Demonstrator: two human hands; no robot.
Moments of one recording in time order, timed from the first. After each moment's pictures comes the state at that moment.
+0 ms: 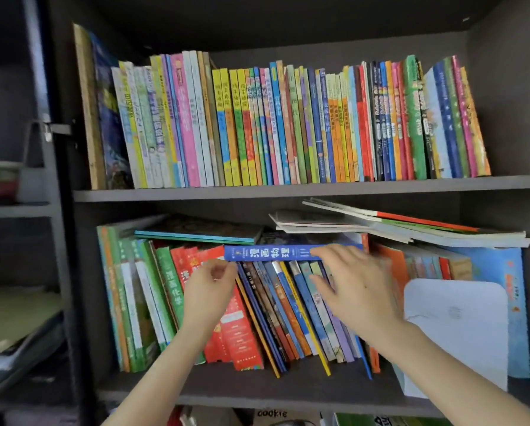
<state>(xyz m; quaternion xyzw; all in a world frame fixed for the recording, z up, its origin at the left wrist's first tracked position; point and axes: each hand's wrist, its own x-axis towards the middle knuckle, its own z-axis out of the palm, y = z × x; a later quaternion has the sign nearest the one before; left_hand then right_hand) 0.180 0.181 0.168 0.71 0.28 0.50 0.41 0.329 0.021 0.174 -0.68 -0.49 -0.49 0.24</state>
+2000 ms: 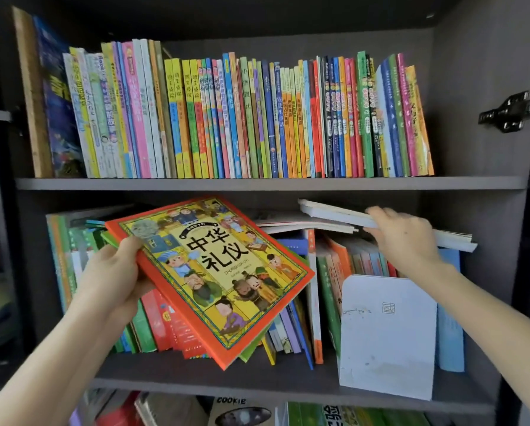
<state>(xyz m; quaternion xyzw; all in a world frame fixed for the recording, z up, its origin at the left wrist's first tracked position) 0.156 0.126 0.210 0.51 0.27 0.57 0.58 0.499 -0.056 0.218 -0.73 -0.41 -0.52 0.14</state>
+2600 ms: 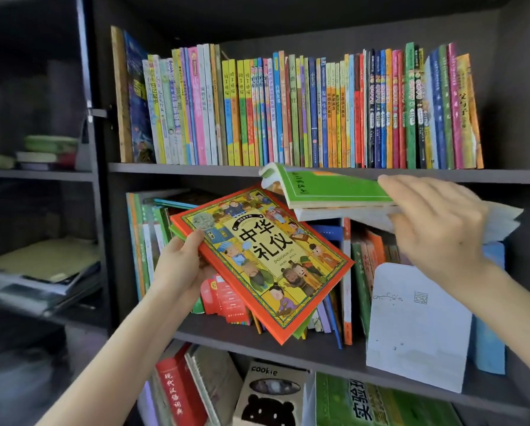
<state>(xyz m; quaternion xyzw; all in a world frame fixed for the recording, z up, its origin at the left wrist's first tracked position) 0.142 0.075 0.194 0.46 0.24 0.55 0.65 0.390 -0.090 0.239 -0.40 -0.54 -0.68 0.29</state>
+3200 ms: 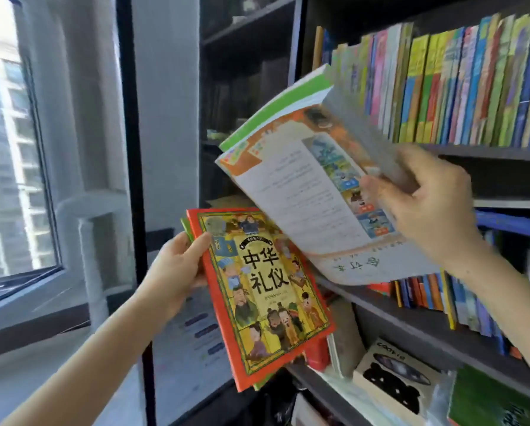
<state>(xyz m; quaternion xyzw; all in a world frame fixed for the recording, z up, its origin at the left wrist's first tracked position) -0.083 -0.020 0.143 0.45 0.44 0.63 0.45 0.189 -0.050 0.234 -0.36 -0.73 -0.20 0.54</state>
